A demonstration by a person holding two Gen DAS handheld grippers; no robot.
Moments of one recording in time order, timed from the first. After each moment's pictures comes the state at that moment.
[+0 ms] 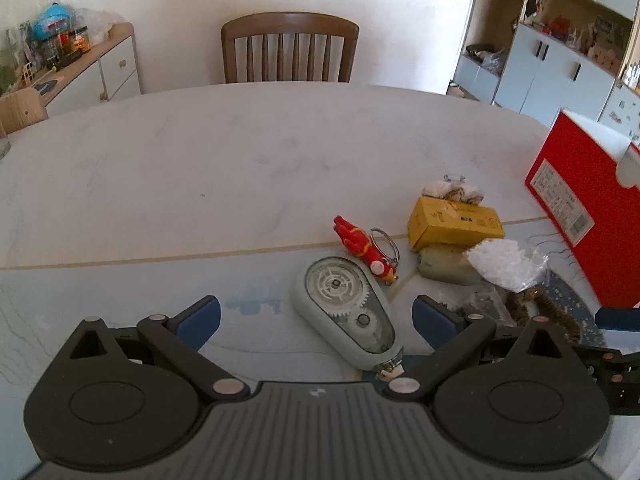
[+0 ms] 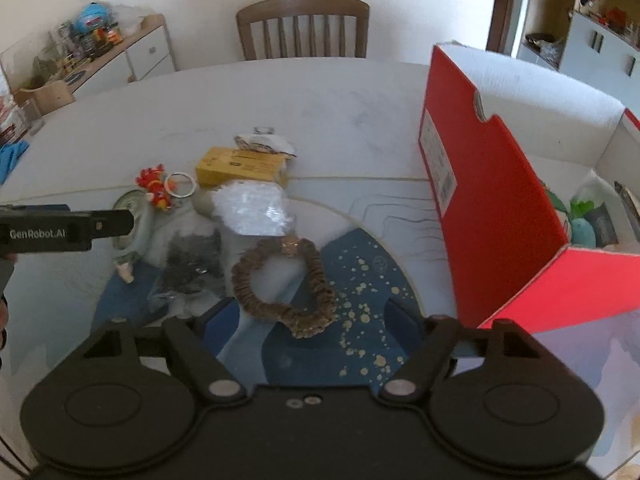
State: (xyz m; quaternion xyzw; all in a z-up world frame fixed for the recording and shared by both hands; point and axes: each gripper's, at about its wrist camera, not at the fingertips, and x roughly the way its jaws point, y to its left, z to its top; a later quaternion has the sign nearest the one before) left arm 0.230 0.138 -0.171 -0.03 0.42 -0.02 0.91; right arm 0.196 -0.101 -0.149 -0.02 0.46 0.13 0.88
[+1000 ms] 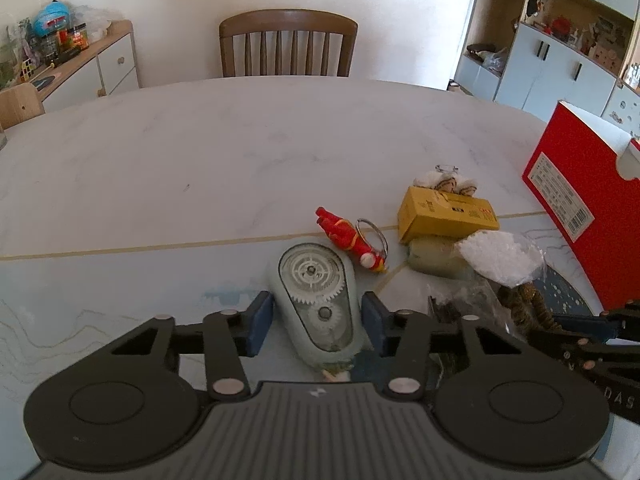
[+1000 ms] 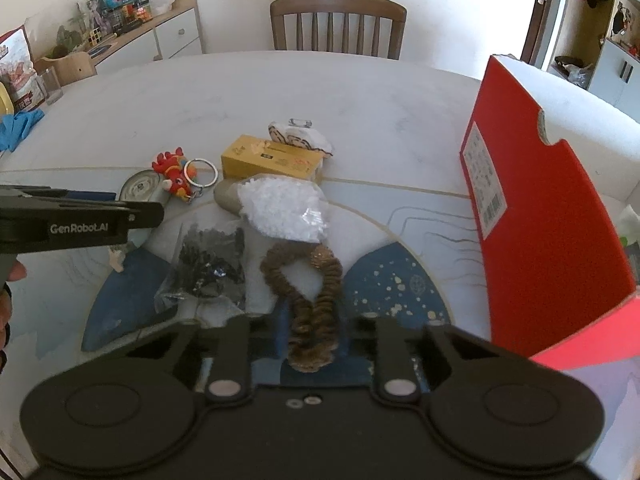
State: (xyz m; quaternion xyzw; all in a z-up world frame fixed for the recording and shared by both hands) left arm 0.227 0.129 -0.176 -0.03 0.42 -0.02 0.91; right arm 0.206 -0.079 -0.161 -0.07 0.46 0.17 0.87
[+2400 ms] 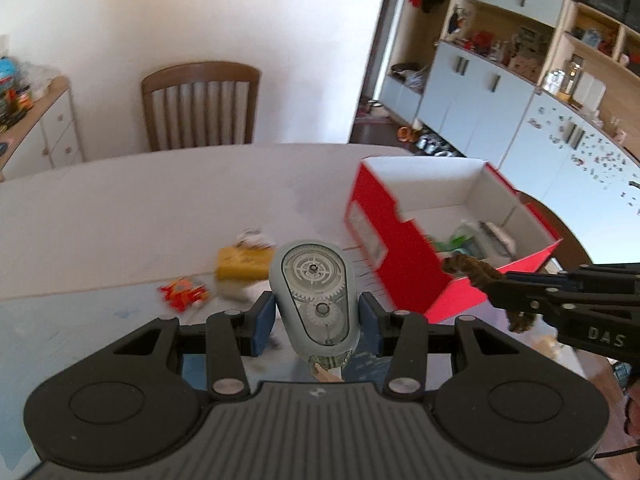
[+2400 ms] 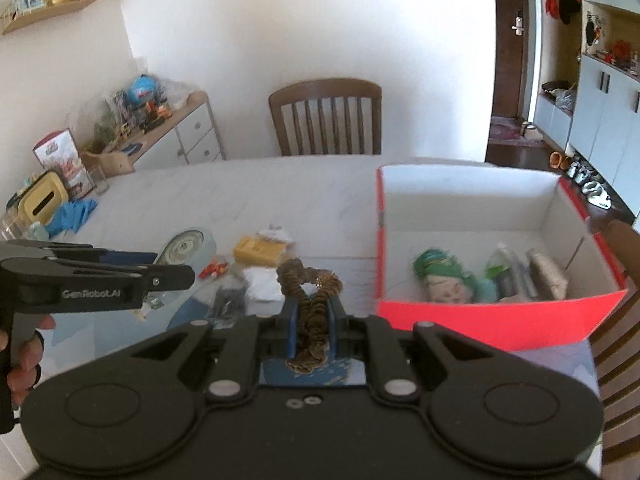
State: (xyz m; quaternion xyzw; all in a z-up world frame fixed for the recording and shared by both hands) left arm 0.149 0.011 -0.035 -0.03 0.38 -0.12 0.92; right arm 0.136 -0.203 -0.019 0.01 0.37 0.19 0.91
